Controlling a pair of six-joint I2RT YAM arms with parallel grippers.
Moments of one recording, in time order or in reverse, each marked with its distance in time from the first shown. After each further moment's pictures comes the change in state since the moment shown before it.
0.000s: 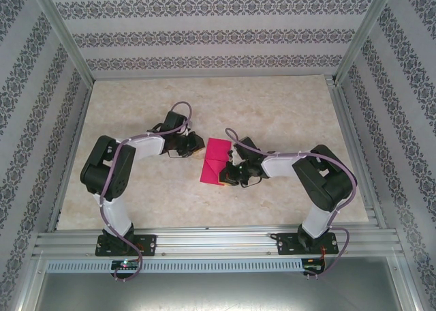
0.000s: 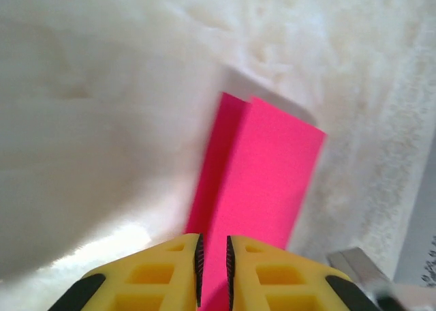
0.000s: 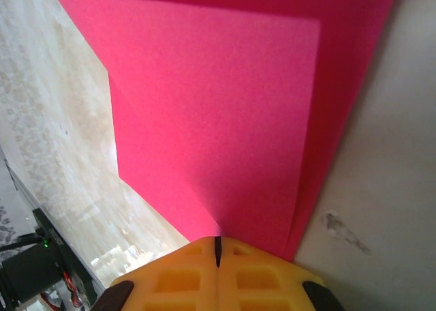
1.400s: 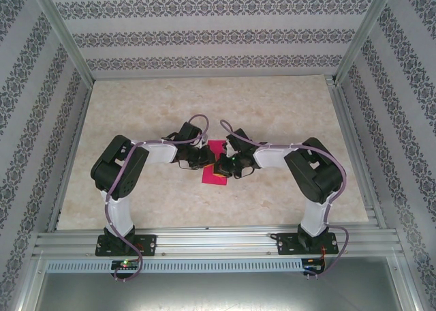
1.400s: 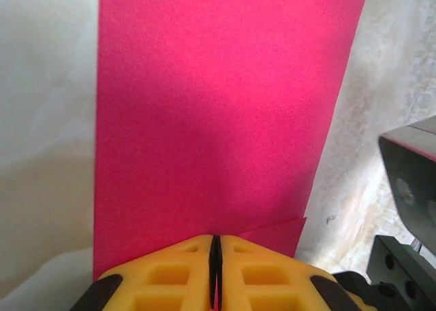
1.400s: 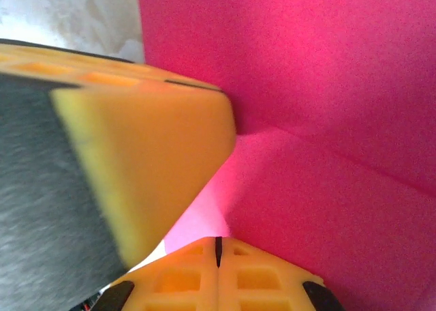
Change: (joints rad) left arm -0.128 0.086 -0.026 0.029 0.023 0.025; right arm 0.008 0.113 0.166 -0.055 0.020 0.055
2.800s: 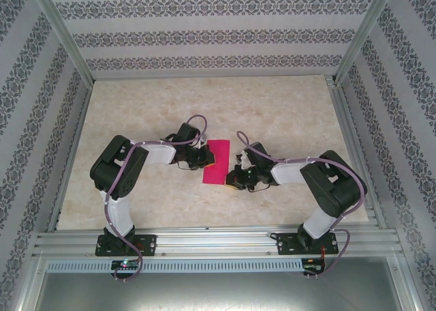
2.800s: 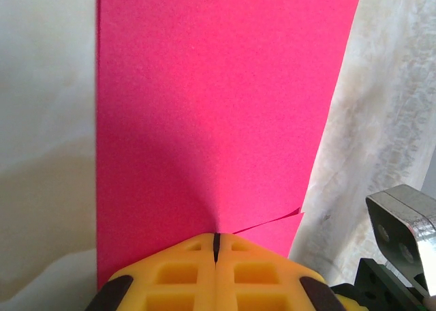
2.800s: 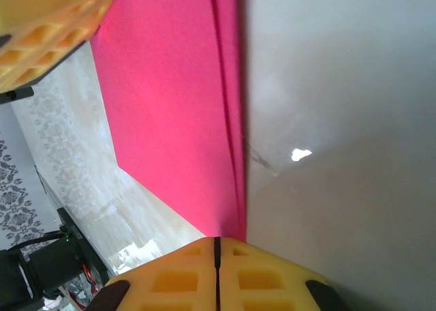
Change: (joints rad) left arm 0.013 -0.001 -0.030 0.053 0.019 -0.019; right arm -0.065 -0.207 -0.342 0.197 -0.069 0.023
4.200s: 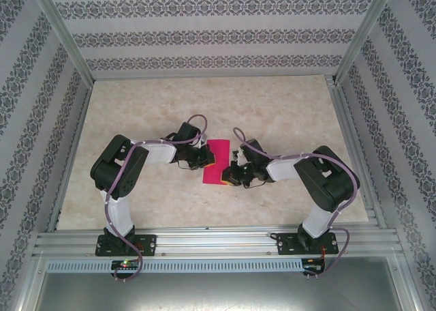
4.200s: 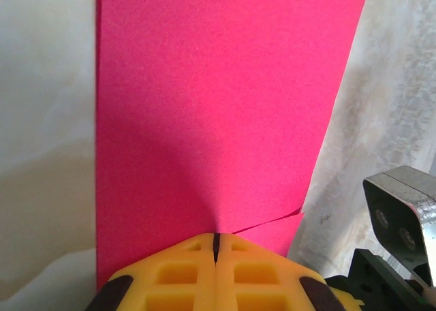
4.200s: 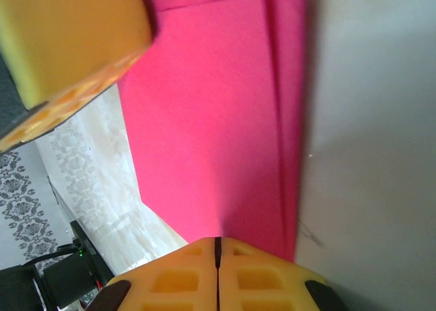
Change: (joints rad) left arm 0.000 0.004 0.018 -0.030 0.003 0.001; right arm 0.011 0.068 0.062 0.046 0.005 0.044
